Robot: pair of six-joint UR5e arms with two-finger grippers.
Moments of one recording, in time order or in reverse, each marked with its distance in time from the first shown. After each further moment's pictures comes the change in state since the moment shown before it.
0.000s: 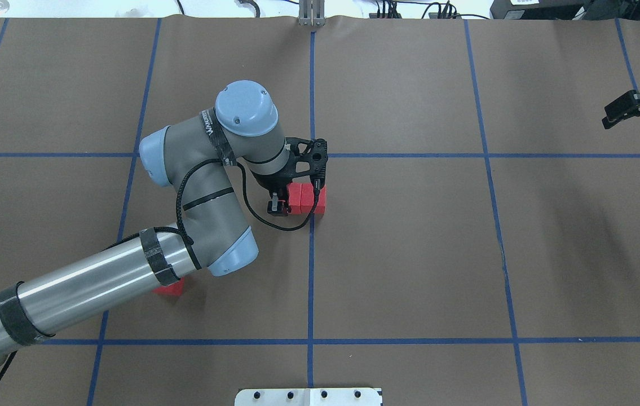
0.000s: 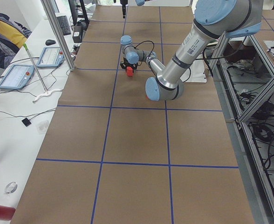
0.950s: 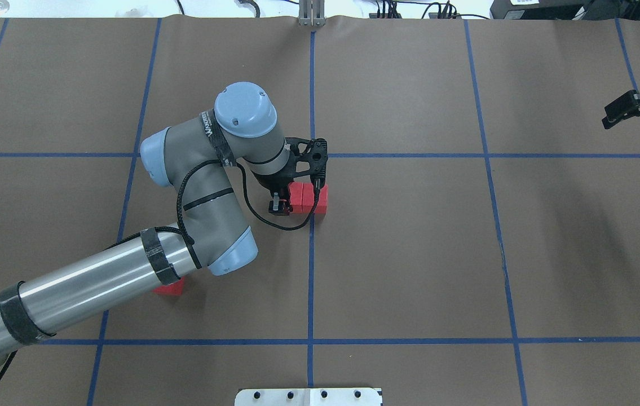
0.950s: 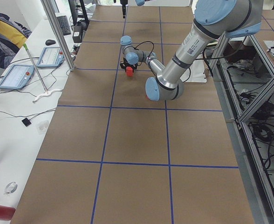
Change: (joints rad) left arm 0.002 -0.001 0.005 -0.018 0.000 -0.011; right arm 0.000 0.000 0.000 0.000 0.000 0.000
